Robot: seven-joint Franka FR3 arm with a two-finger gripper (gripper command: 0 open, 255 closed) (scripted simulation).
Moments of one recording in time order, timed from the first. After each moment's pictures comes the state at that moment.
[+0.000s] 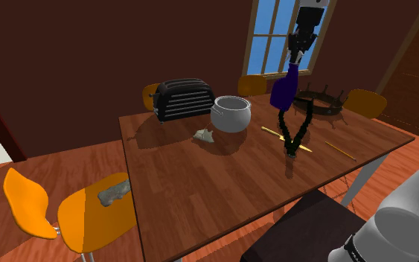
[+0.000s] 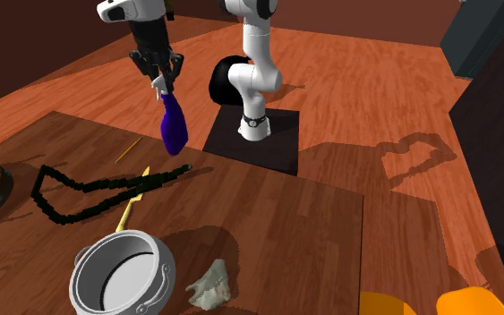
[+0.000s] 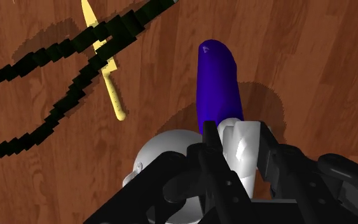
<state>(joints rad) -0.17 -0.09 -0.17 -1.46 -0.01 1.42 -0.26</state>
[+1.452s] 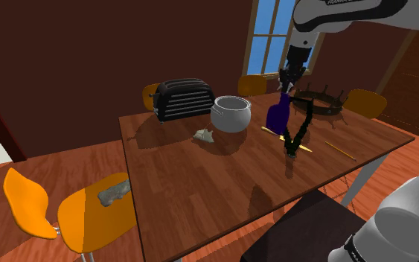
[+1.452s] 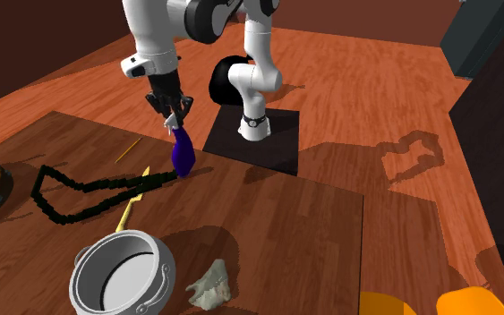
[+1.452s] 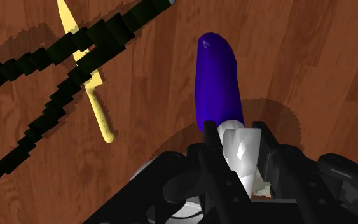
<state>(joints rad) -0.17 -0.18 -0.16 -1.88 -0.02 1.74 -0.24</state>
